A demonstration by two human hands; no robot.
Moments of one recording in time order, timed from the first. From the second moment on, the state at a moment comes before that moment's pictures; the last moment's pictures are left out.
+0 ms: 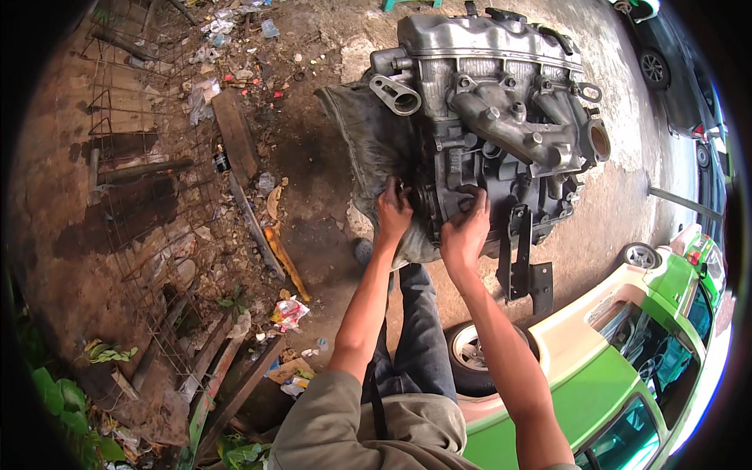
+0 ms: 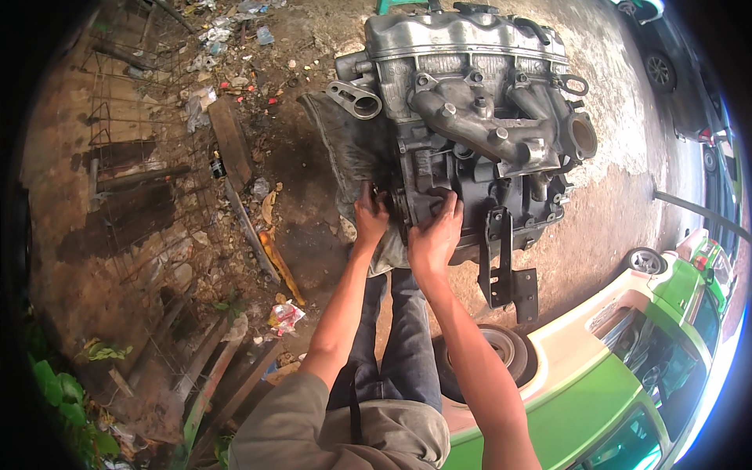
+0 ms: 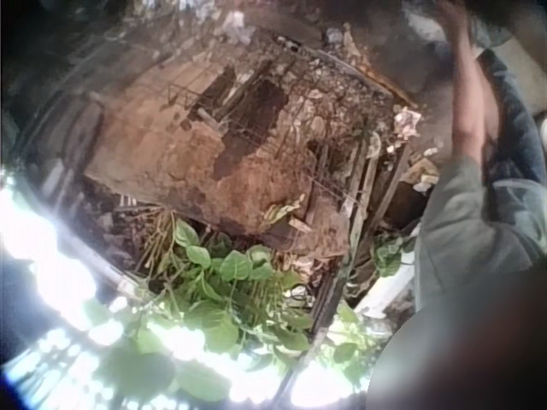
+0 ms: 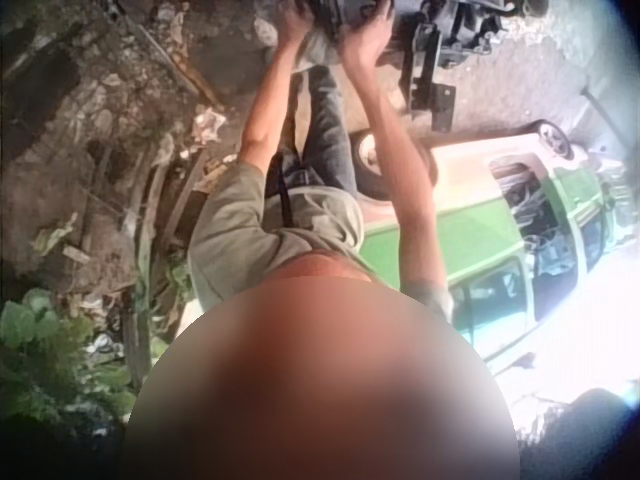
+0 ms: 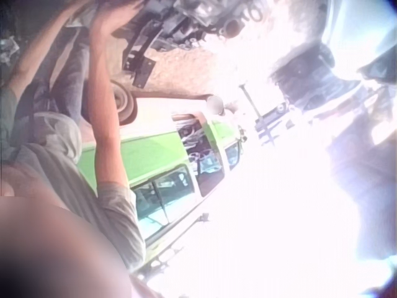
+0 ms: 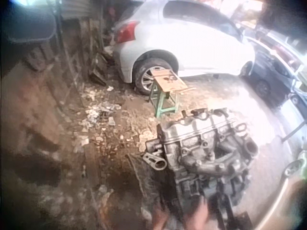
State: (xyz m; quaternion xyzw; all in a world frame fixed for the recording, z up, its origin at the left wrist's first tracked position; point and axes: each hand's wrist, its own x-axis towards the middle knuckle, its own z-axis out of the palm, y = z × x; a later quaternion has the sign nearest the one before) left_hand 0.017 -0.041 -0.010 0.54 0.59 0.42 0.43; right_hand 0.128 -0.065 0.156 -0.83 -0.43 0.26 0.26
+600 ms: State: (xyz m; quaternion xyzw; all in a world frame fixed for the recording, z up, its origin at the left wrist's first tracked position) left_hand 0.001 0.047 -0.013 0.47 0.71 0.21 0.48; right_hand 0.123 -0.062 0.159 -0.81 -0.46 0.18 0.30
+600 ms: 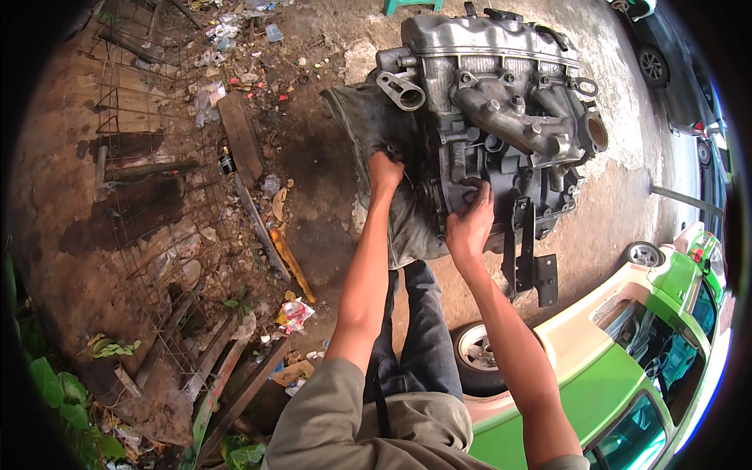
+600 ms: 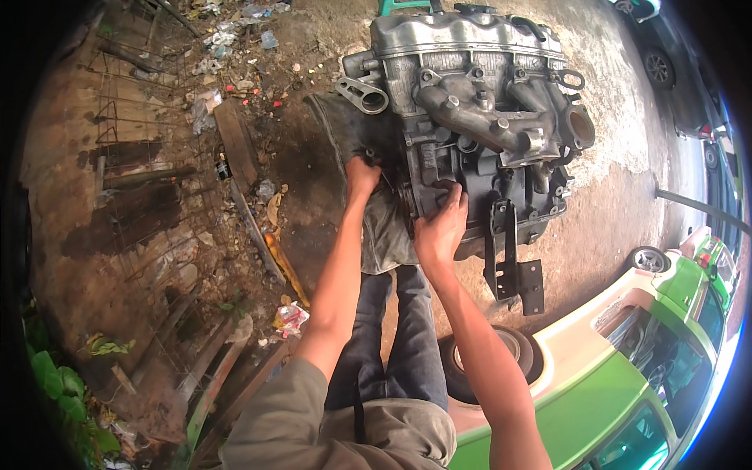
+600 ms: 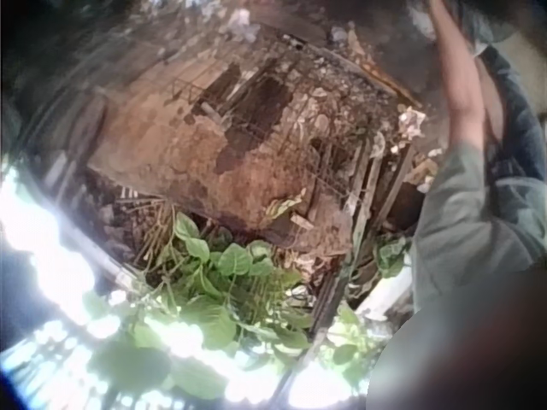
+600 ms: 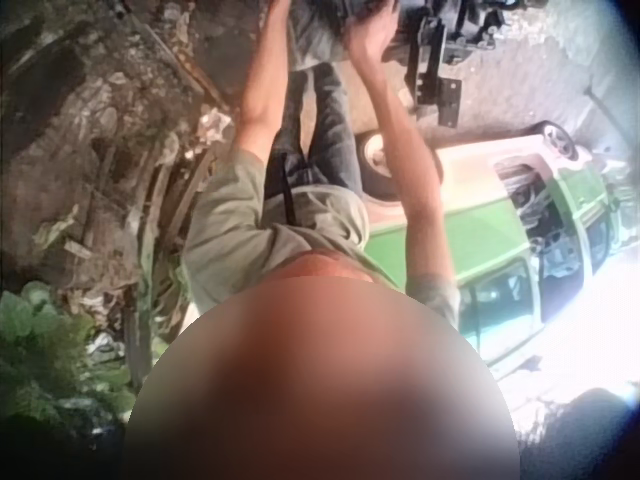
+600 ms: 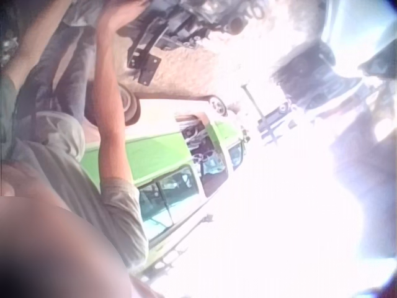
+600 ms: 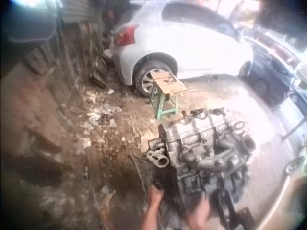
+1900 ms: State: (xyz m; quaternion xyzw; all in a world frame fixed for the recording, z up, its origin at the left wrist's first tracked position) left_hand 0.020 -0.097 0.012 0.57 0.58 0.44 0.37; right_hand 0.125 -0.063 0.159 -0.82 -0.44 0.23 0.28
